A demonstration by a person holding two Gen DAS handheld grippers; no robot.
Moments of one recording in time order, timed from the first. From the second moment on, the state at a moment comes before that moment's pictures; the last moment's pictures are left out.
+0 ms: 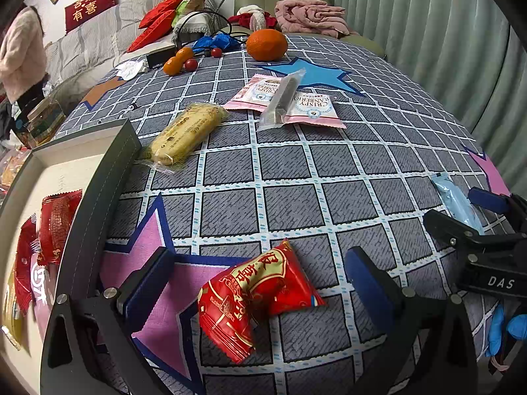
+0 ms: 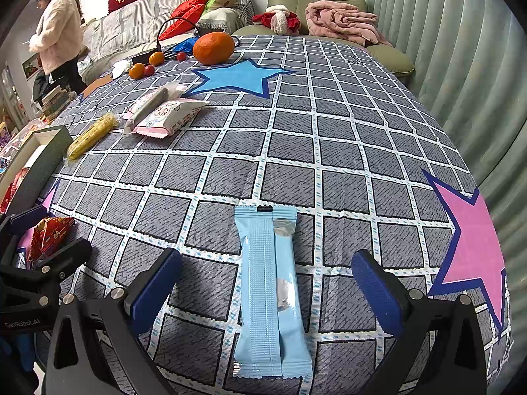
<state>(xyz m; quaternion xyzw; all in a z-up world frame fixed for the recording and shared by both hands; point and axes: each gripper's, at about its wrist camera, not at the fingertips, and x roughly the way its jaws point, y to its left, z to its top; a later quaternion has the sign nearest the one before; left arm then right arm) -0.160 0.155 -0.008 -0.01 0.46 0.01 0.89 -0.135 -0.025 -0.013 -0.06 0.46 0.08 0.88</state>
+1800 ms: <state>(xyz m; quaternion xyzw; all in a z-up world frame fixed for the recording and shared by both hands) -0.183 0.172 0.027 -0.06 0.50 -0.03 0.87 -0.134 -0.043 0.008 0.03 0.53 0.15 0.83</state>
